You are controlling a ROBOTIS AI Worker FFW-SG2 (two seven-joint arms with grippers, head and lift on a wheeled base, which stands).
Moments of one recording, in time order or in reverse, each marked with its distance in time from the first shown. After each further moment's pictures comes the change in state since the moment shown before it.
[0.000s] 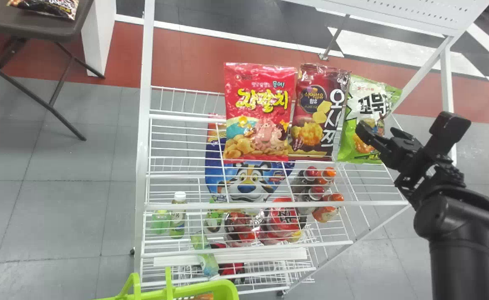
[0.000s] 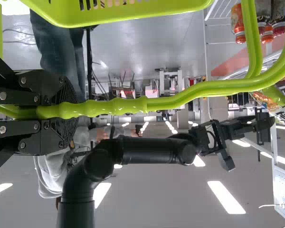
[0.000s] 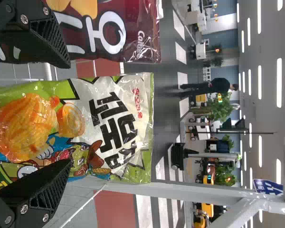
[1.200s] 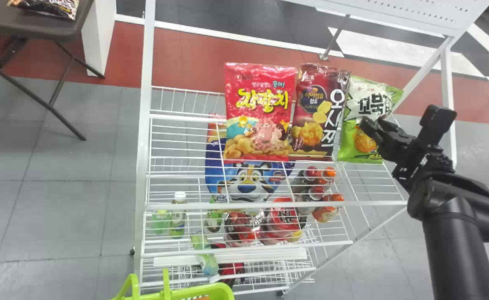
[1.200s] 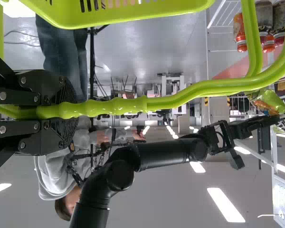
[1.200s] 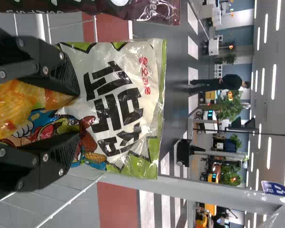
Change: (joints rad) left arm -0.019 0.002 0.004 0.010 -0.012 0.040 0.008; right arm -0.154 -0.086 0.074 0.317 0.034 -0.133 0.017
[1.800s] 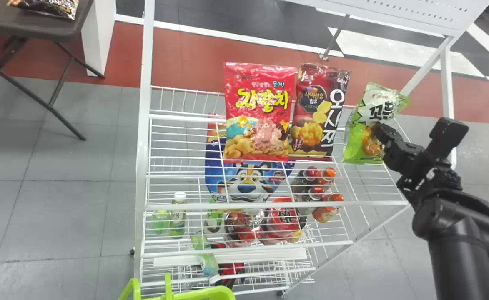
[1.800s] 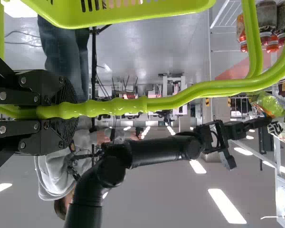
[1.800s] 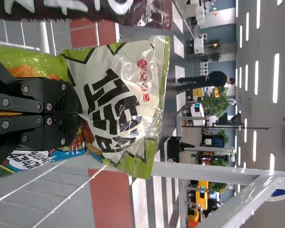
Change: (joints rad) left arm 0.027 -0.002 -0.007 -0.021 -0.004 -0.004 0.008; right arm 0.178 0.036 -0.054 -0.193 -0.099 -0.031 -0.015
